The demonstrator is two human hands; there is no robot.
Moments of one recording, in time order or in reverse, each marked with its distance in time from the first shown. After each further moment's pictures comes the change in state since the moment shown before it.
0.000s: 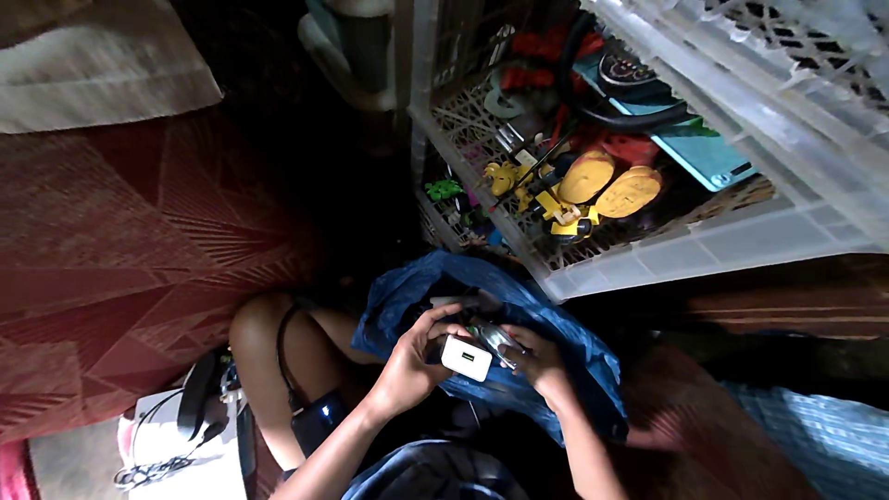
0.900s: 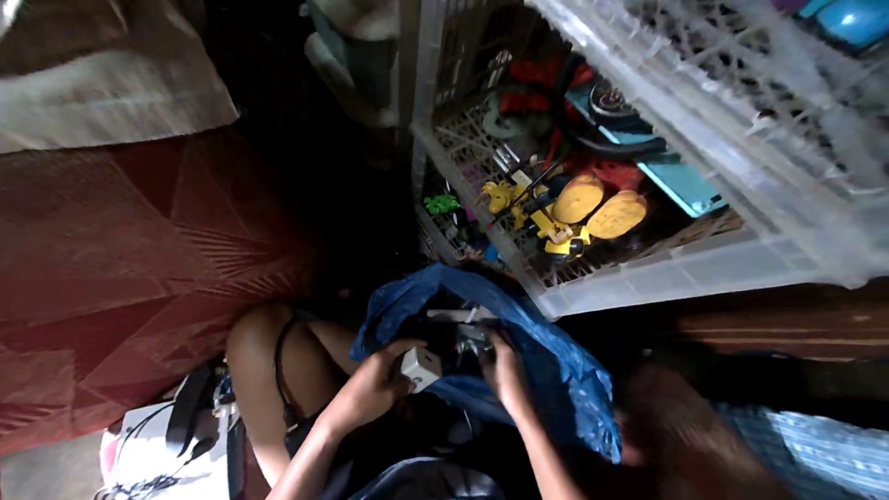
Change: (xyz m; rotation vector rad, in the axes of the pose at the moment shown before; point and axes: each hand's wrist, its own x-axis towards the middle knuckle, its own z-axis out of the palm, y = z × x) left_hand -0.020 0.014 -0.040 0.453 -0.071 -0.372; right_hand 0.024 0.004 0.037 -0.373 0.118 -0.286
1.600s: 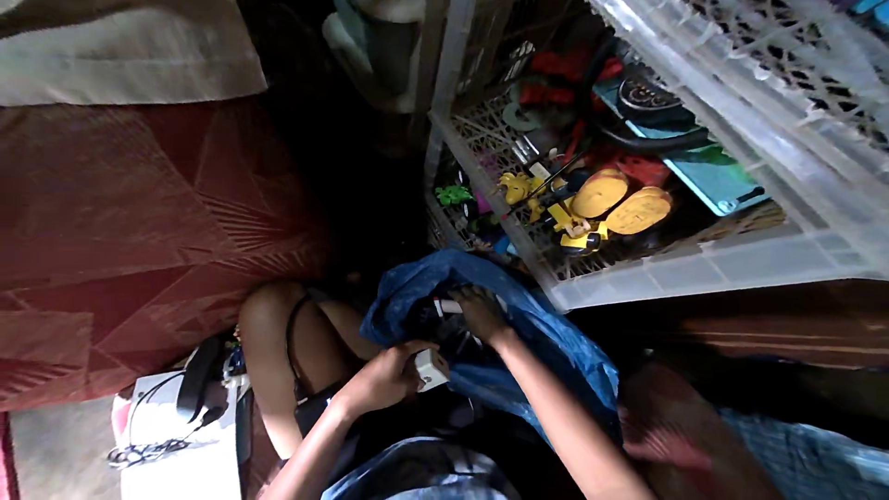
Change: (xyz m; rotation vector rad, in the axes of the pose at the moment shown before) left_hand 0.000 -0.013 0.006 0.069 -0.158 -0.047; right_hand 0.089 -0.027 0.019 -0.666 -0.572 -0.131
